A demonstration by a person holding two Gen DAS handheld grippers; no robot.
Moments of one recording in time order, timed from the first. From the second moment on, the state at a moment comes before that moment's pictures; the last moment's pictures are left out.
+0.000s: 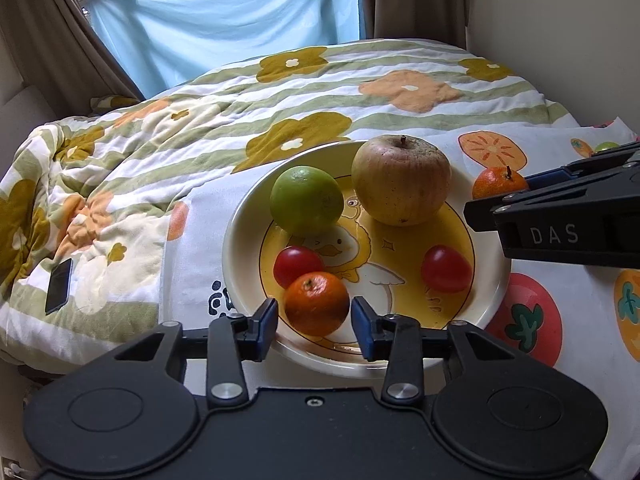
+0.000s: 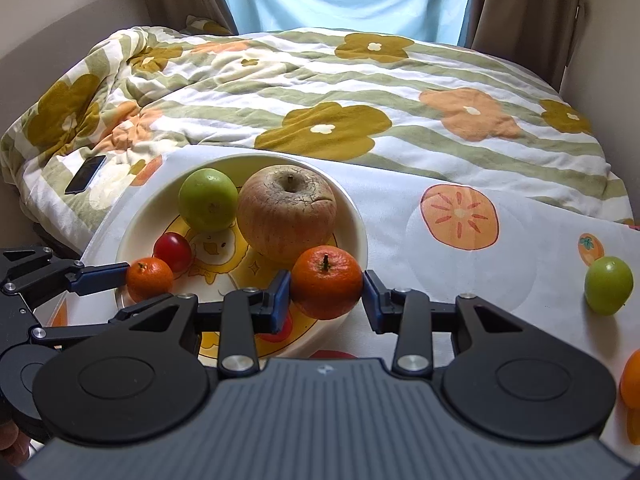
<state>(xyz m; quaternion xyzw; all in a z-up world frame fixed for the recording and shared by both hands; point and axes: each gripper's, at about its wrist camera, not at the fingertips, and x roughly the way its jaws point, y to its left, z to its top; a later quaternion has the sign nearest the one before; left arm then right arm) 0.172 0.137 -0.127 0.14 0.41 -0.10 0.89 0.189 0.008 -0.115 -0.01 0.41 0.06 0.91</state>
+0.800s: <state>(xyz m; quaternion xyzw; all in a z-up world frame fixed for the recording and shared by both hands) 0.134 0.156 -0.127 0.14 0.41 -0.10 0.90 0.177 0.052 -0.123 -0.04 0.43 0.16 0.89</state>
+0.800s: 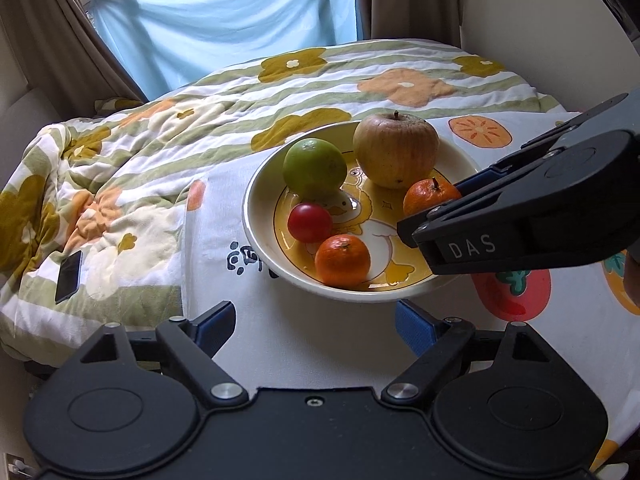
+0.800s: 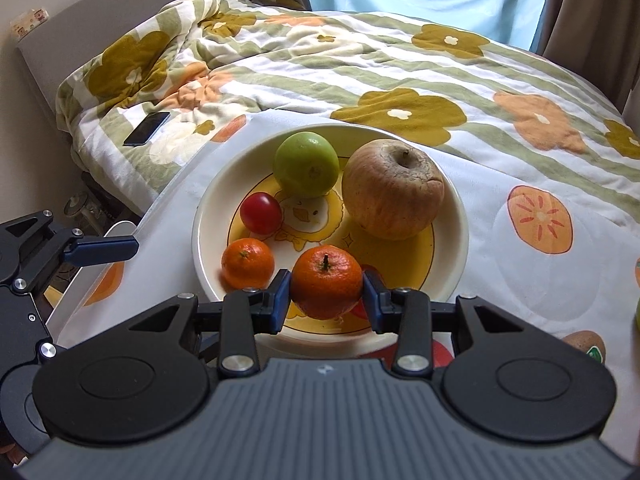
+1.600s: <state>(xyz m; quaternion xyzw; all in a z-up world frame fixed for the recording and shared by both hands) 0.127 0.154 -0.112 0.13 0.40 -0.06 0.90 0.153 0.026 -0.105 -0.03 0.41 0.14 0.90</state>
